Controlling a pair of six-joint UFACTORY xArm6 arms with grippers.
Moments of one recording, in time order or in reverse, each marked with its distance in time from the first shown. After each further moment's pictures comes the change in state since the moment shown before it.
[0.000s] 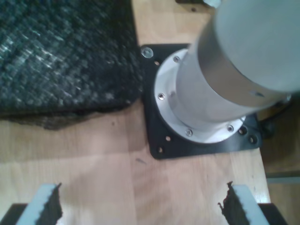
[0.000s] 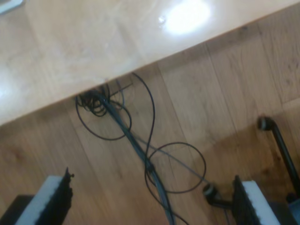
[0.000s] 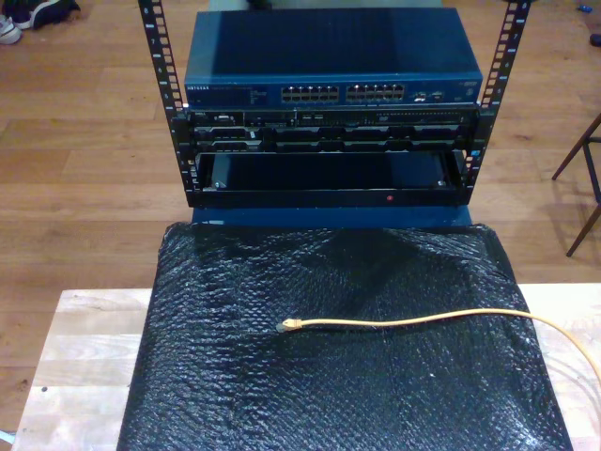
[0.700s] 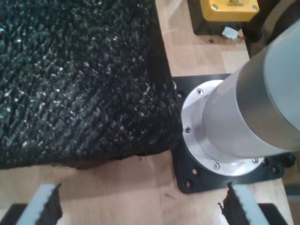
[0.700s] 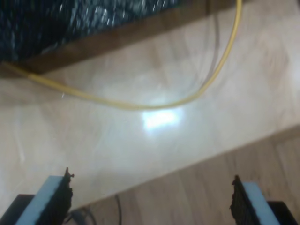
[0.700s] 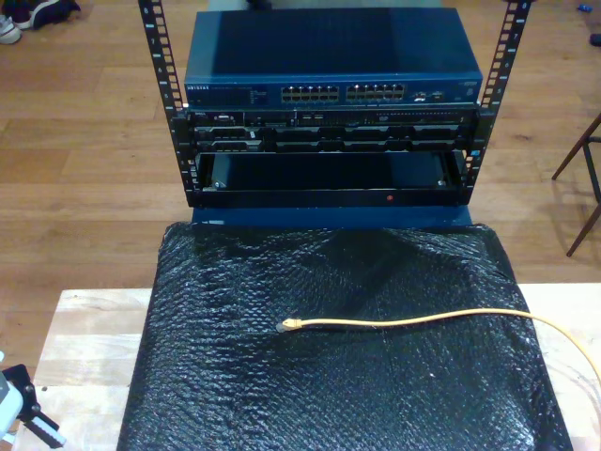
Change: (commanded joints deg) left arm -6.0 3.3 -0.9 -5.2 -0.5 -4.1; right arm 9.4 4.7 -6.6 15.1 8.6 0.4
